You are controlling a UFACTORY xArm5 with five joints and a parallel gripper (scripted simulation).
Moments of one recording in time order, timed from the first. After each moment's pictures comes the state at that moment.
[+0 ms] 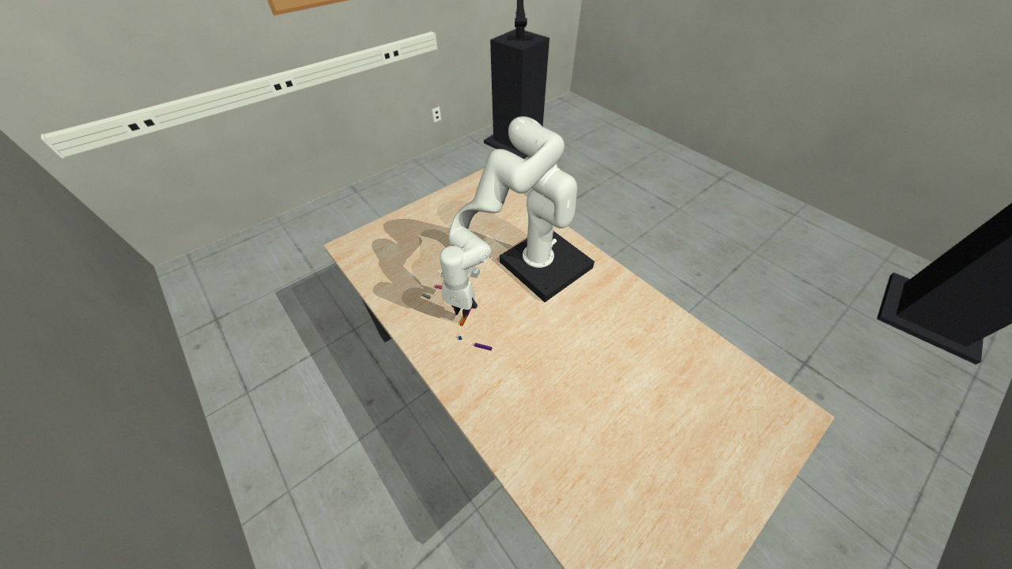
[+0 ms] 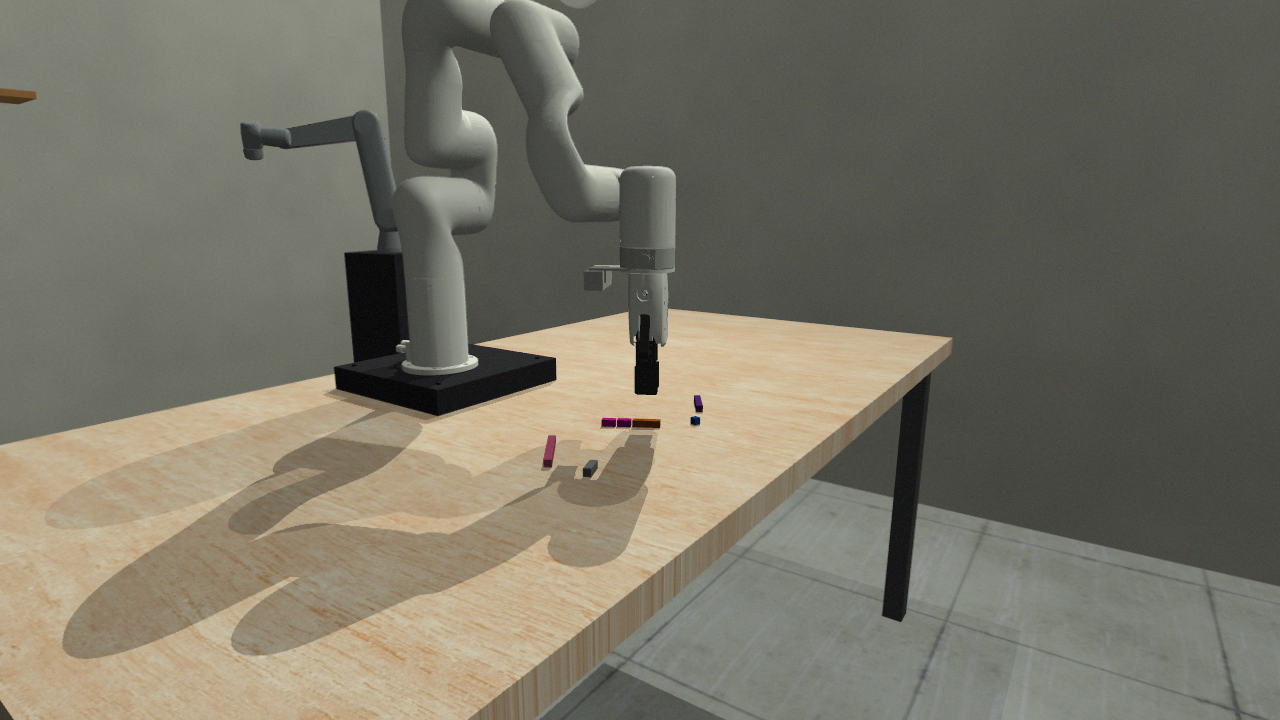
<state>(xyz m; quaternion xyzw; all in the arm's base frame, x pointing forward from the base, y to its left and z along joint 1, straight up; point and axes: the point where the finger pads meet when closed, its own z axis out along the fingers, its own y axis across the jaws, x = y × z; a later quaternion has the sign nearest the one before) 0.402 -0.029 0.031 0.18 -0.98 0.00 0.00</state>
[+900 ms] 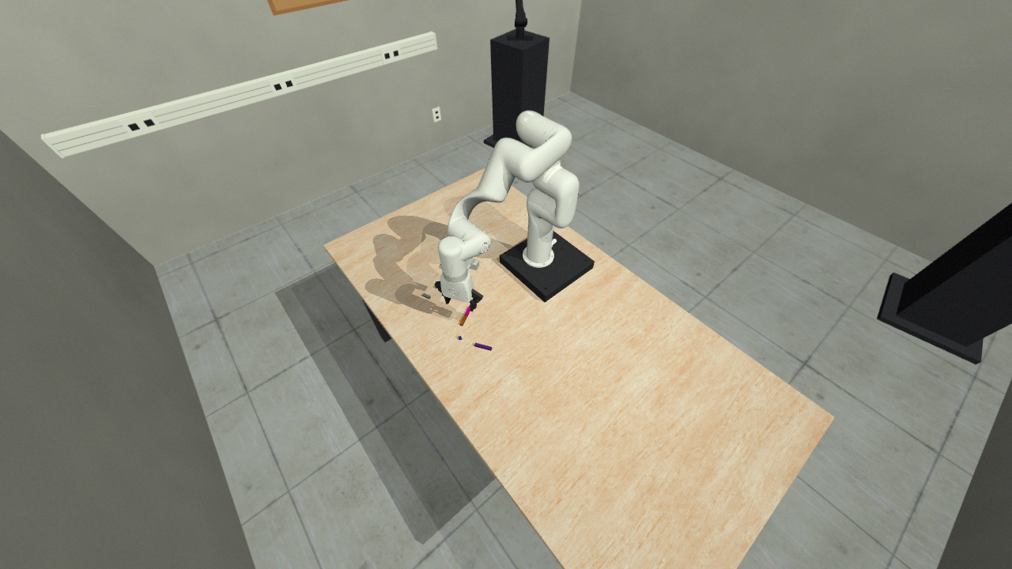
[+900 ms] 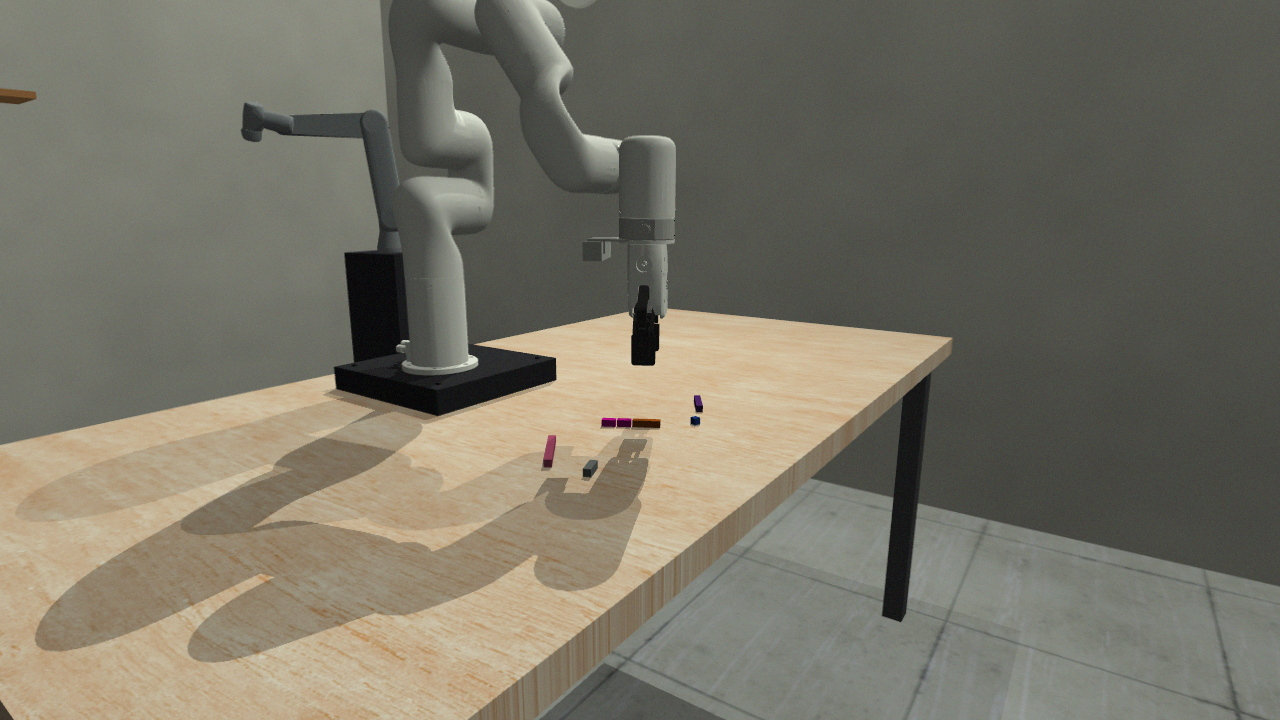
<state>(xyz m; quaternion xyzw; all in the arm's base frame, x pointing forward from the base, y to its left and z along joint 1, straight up) 0.400 -0.029 0.069 0.18 -0.98 0.00 0.00</state>
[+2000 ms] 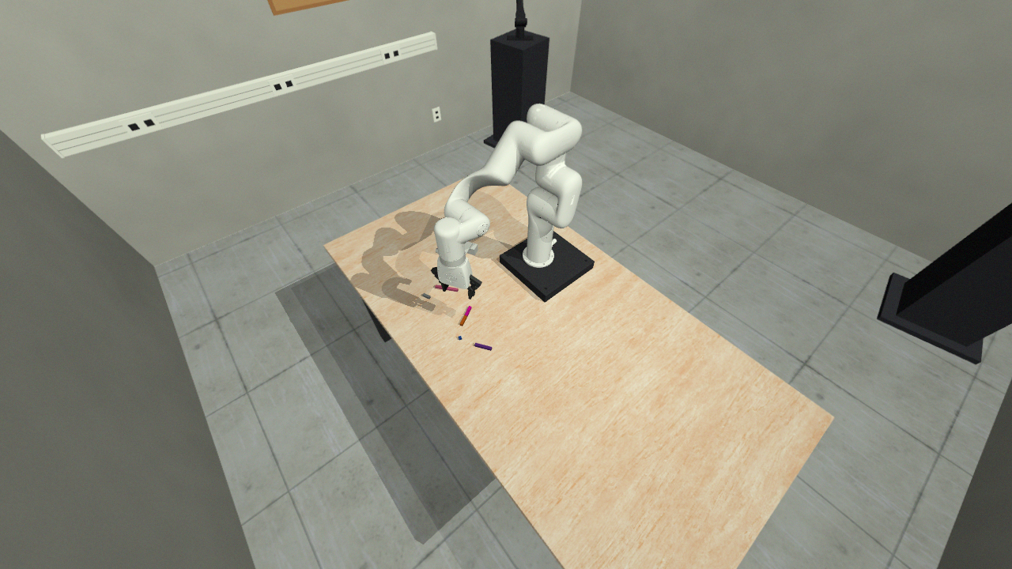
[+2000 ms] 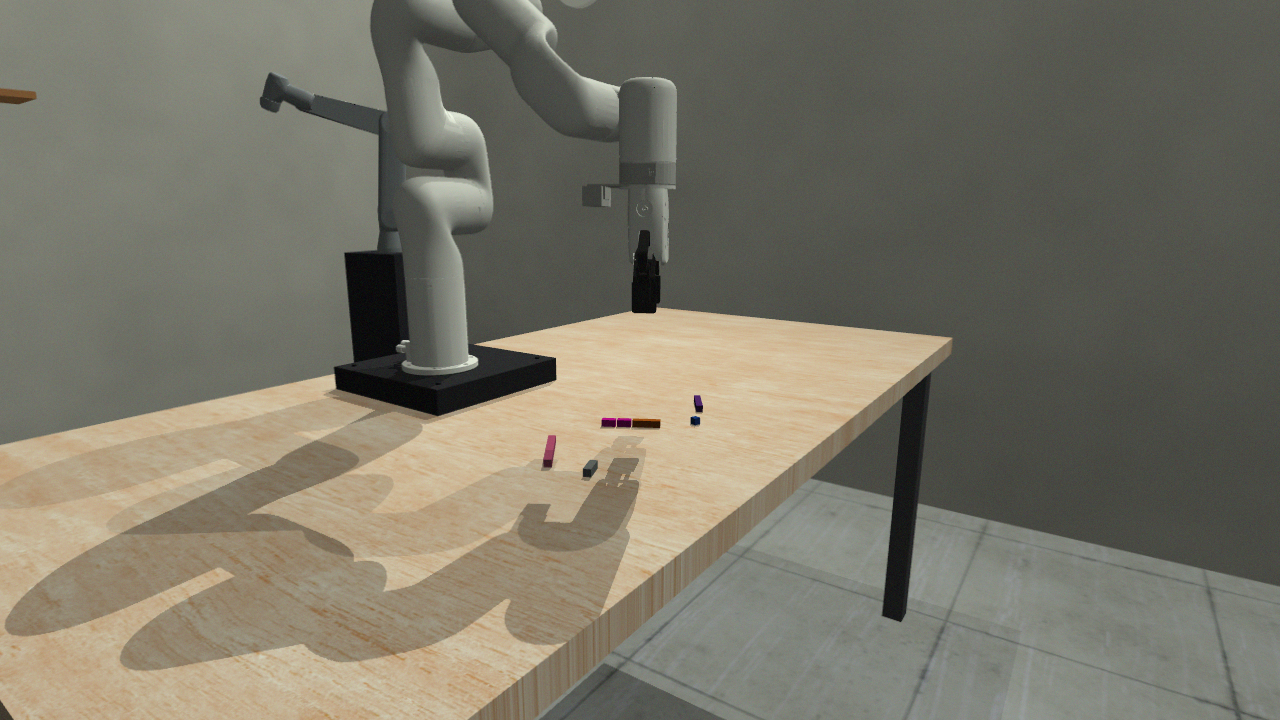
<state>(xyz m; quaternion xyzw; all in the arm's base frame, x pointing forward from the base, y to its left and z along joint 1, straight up) 0.401 -0.029 0.139 0.18 -0.98 0.00 0.00</state>
